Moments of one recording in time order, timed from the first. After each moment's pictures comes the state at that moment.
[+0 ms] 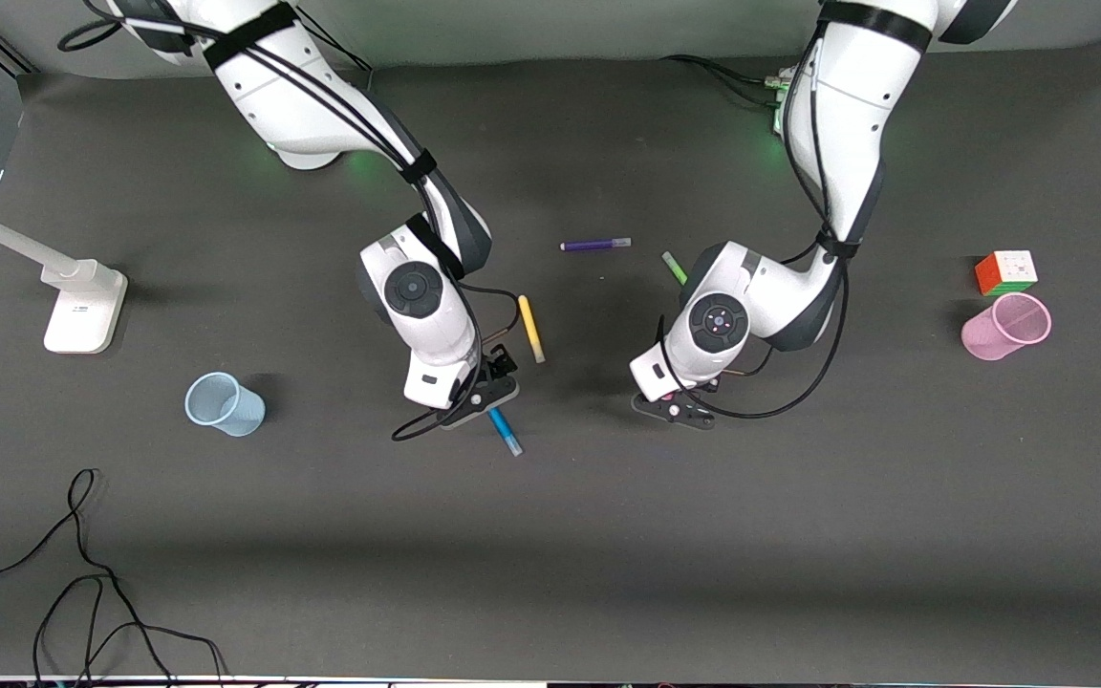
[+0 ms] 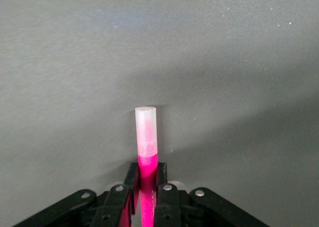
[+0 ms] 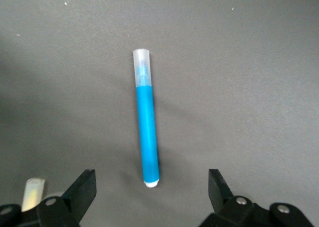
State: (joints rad) left arm -0.48 0.61 -0.06 -1.81 -0.05 2.35 -0.20; right arm 0.62 0.65 -0.05 -1.78 0.01 2.54 0.12
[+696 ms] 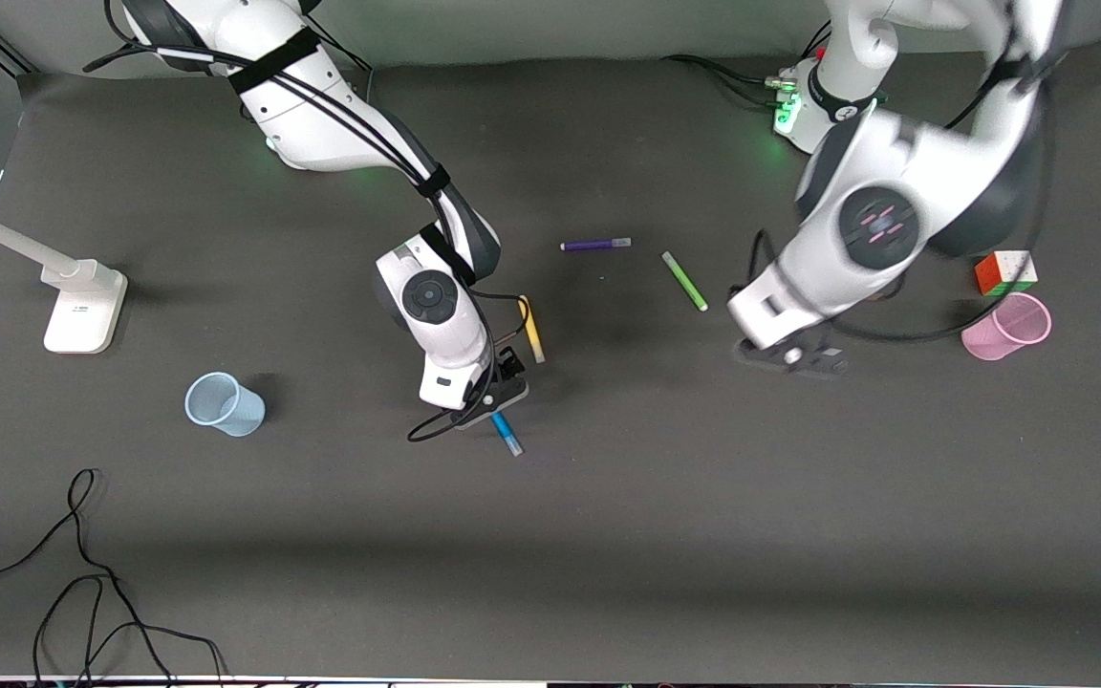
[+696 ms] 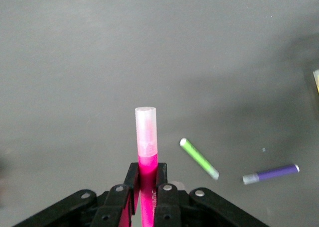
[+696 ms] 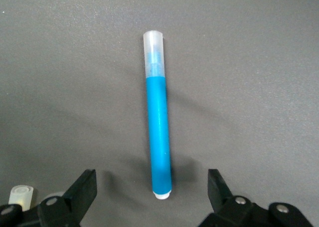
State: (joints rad) left arm -0.39 0.15 0.00 -1.78 -0.05 1.76 -0.19; right arm 0.64 0.70 -0.04 -1.78 0.01 2.57 0.12
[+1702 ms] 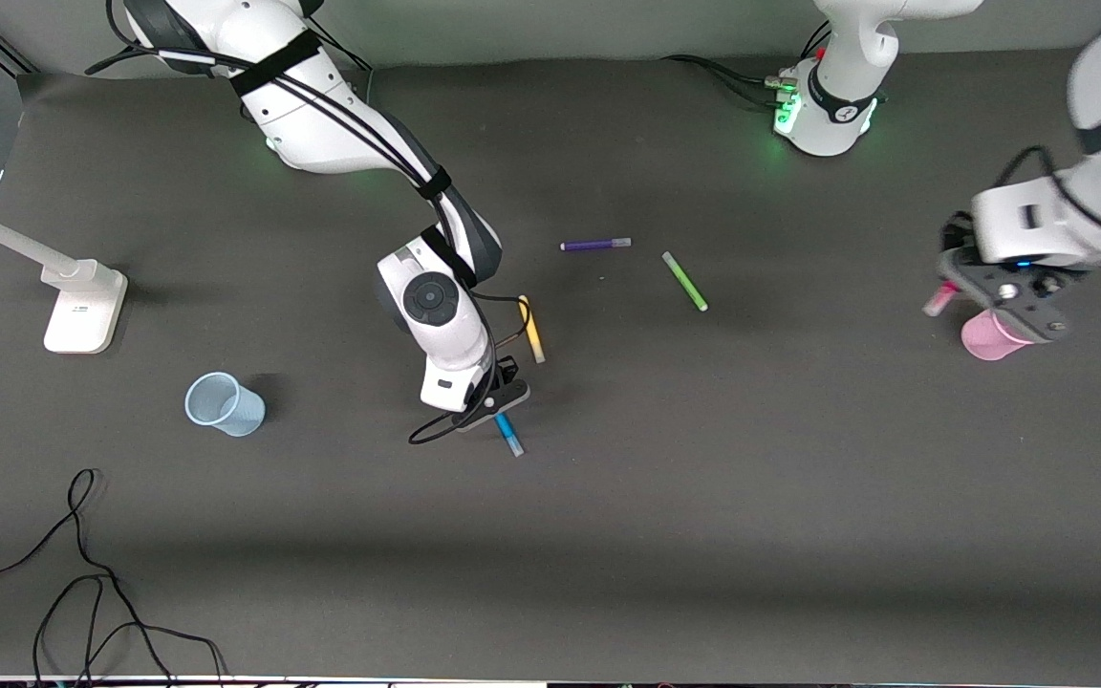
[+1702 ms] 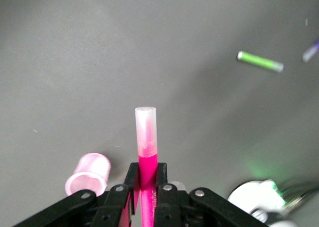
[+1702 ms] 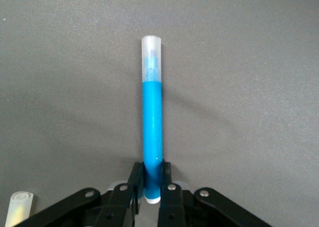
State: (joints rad) left arm -0.02 0.01 0.00 -1.76 0.01 1.59 0.82; right arm 0.64 0.71 -0.04 -1.76 0.01 2.58 0.12
